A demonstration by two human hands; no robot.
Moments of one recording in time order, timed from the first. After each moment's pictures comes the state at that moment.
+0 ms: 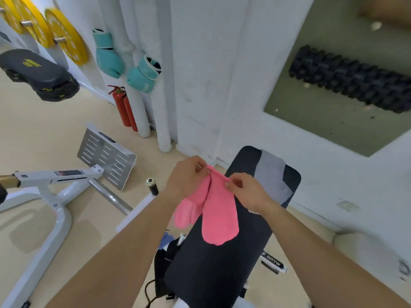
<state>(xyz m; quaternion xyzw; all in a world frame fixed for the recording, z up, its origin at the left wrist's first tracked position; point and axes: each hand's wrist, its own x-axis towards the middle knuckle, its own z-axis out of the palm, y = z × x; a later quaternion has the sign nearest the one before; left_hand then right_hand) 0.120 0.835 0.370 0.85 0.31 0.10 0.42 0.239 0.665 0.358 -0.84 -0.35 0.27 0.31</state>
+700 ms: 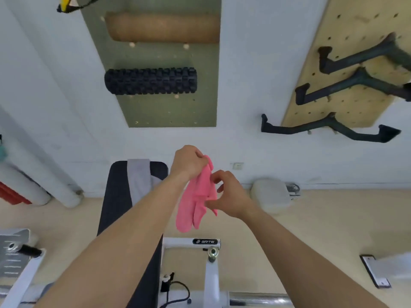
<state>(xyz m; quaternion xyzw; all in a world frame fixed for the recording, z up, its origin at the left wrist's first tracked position) 0.298 0.356 0.489 0.91 0.13 0.02 0.39 0.271 0.200 0.423 -0.87 -0.17 0.11 0.45</state>
